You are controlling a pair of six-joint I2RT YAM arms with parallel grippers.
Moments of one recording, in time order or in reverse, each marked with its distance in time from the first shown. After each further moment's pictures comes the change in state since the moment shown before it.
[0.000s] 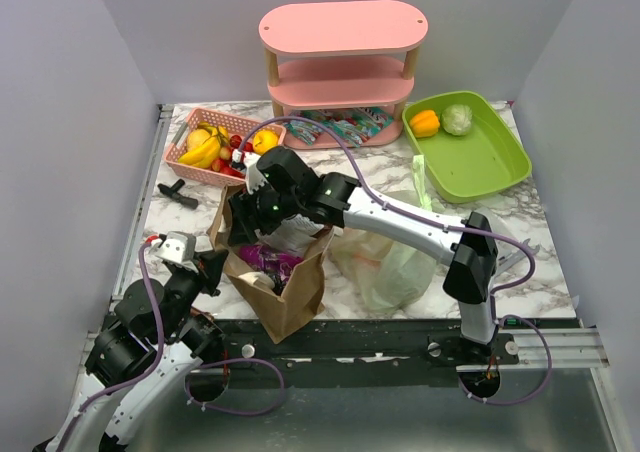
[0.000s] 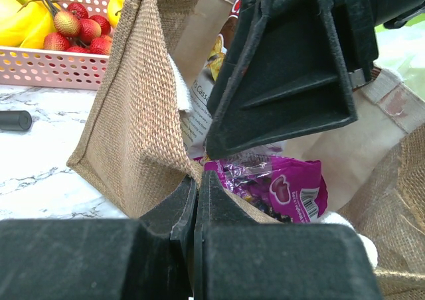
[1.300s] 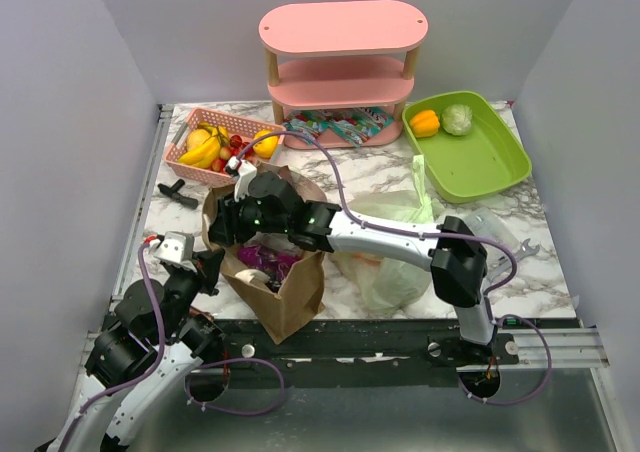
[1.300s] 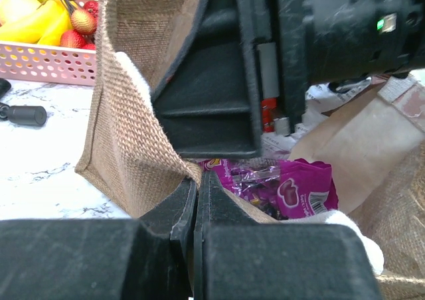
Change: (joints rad) left arm 0.006 -0.003 0.000 -0.012 -0.019 0.005; right arm 0.060 0.034 -0.191 0.534 0.155 0.212
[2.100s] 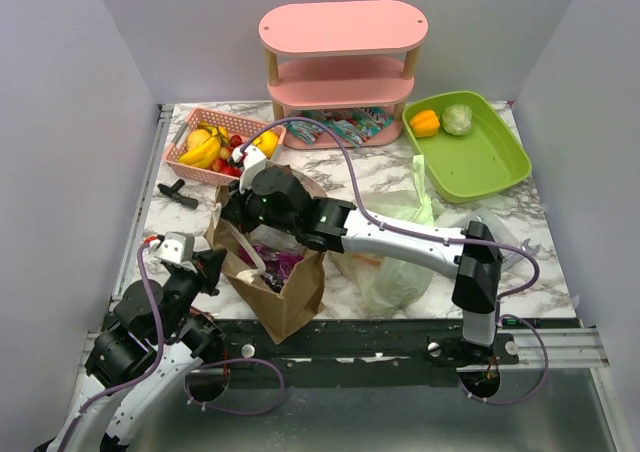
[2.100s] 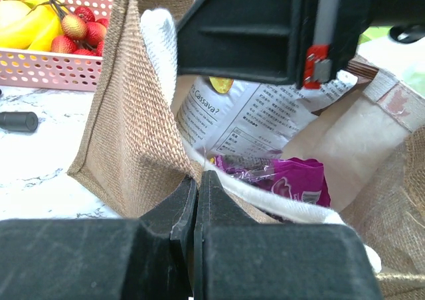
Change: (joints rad) left arm -0.001 -0.003 -0.002 0.011 0.006 0.002; right arm 0.038 -0.074 0.033 -0.104 0.296 -0.195
